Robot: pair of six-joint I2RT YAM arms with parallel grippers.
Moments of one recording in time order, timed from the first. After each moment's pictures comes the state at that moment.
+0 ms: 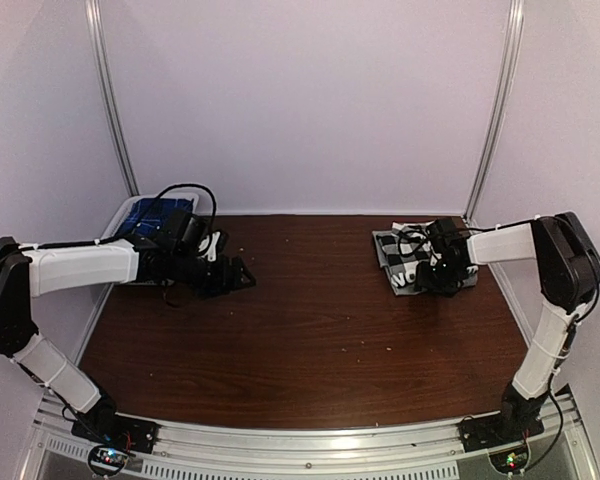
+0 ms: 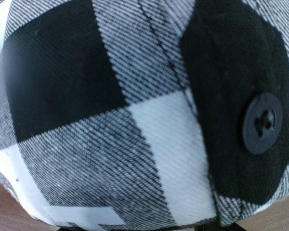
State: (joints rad) left arm -0.58 1.51 0.98 -0.29 0.26 -0.61; right arm 0.25 1.80 1.04 -0.35 0.09 0.50
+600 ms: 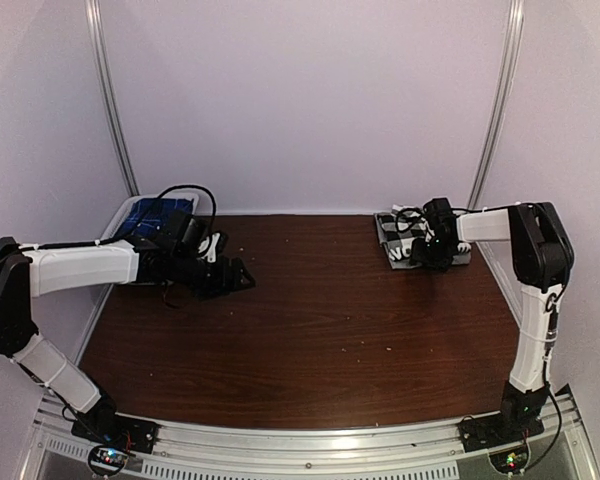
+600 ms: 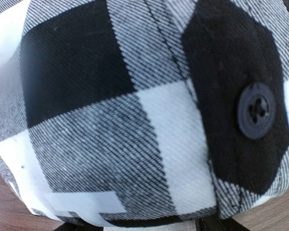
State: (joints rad) left arm -0.58 1.51 0.97 -0.29 0.26 -0.61; right arm 0.17 2.08 1.41 -0.36 0.06 0.44
